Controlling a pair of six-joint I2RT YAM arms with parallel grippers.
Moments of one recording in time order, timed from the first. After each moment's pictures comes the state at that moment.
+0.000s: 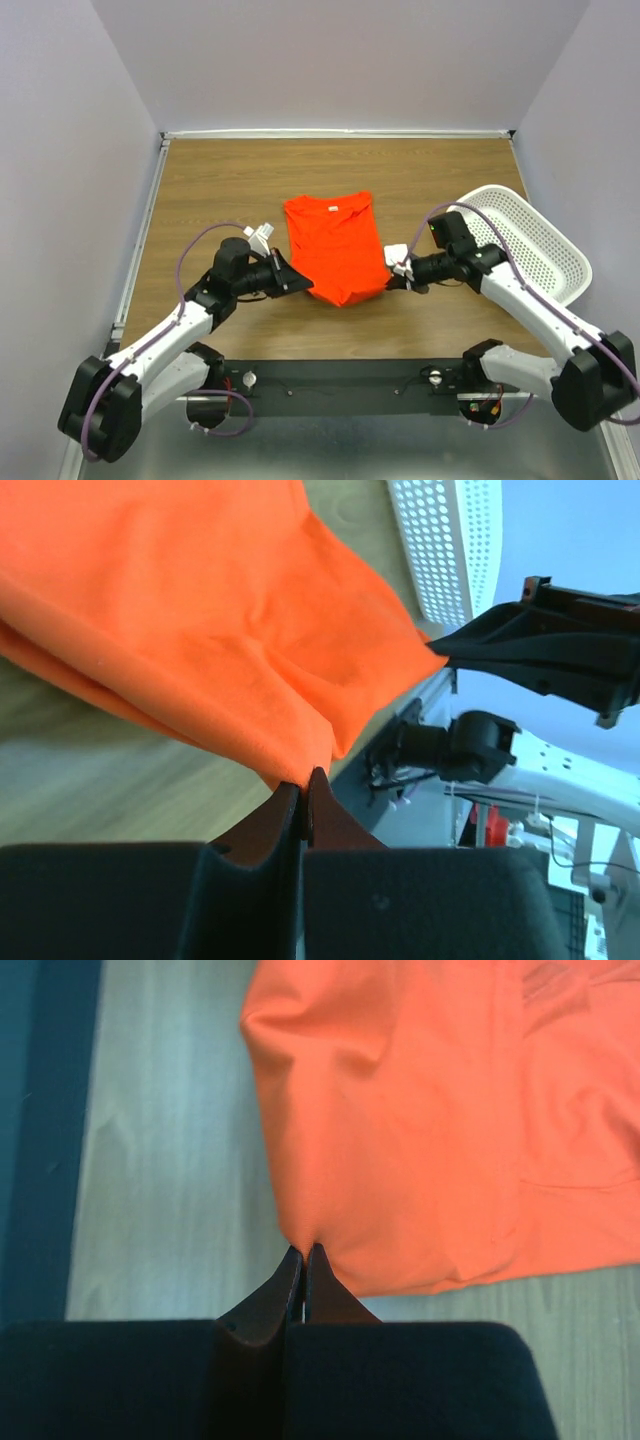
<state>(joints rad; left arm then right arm) -0.44 0.97 0.40 0.09 0.58 -0.94 0.44 1.16 0.77 -0.58 -0.81 -0.99</state>
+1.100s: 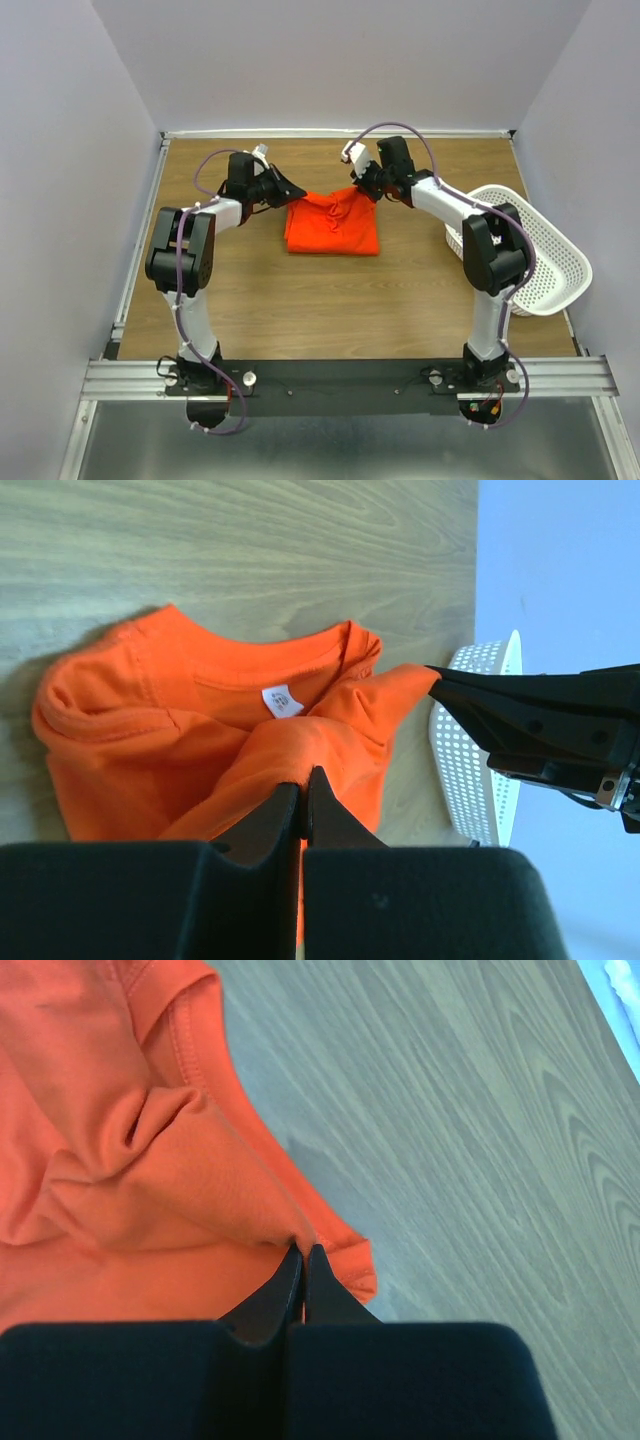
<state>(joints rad) -0.18 1.94 1.14 0.31 0.62 -0.86 0.43 1.99 1.48 -0.19 -0.29 -0.56</state>
